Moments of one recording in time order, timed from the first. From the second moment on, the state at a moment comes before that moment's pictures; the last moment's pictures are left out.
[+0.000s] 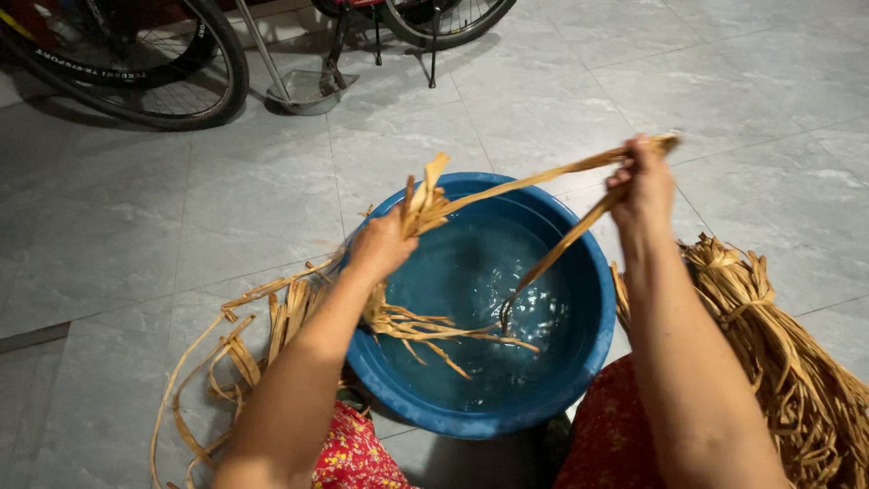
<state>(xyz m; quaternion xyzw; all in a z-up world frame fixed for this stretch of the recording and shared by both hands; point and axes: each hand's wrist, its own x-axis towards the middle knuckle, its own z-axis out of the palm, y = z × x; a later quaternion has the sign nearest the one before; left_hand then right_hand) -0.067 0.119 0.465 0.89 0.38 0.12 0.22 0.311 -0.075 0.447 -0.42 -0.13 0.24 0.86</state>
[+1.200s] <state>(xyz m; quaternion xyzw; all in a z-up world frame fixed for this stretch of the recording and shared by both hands) -0.047 0.069 0.478 0.86 0.20 0.04 0.46 0.226 -0.030 0.460 -0.35 -0.13 0.45 0.82</state>
